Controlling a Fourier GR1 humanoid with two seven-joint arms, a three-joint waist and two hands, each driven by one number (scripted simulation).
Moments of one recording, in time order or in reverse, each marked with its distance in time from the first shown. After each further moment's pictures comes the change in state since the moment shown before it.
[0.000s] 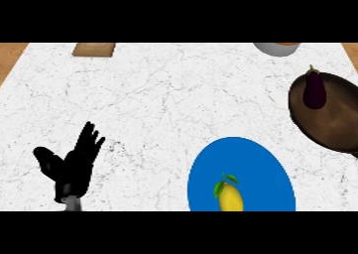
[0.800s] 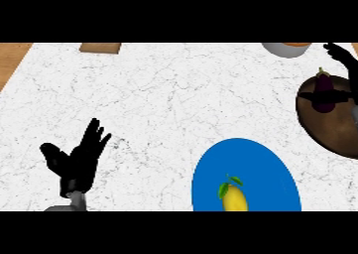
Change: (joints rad) left arm -0.034 -0.004 -0.012 0.031 -0.003 -0.015 -0.019; right arm -0.077 0.251 0.218 -0.159 0.273 -0.652 0.143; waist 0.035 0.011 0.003
